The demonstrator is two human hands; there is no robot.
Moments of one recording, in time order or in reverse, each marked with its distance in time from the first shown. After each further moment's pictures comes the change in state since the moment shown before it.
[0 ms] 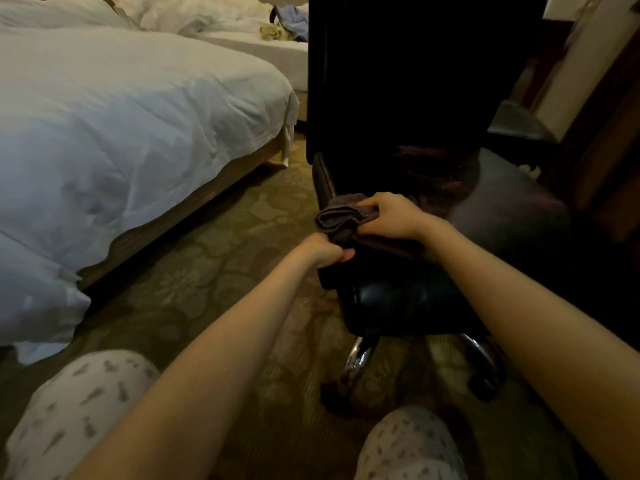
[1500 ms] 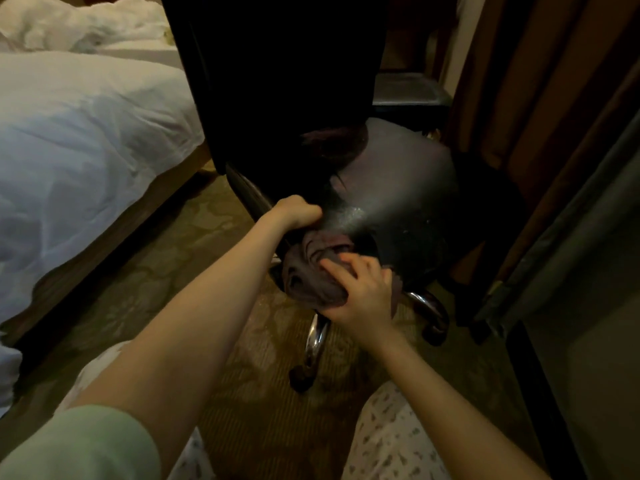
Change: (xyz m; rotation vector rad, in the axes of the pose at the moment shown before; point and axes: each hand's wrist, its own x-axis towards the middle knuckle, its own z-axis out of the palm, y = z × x) left_hand -0.003 0.089 0.043 0.423 0.070 0.120; right_hand -0.168 0.021 0.102 -0.052 0.717 0.009
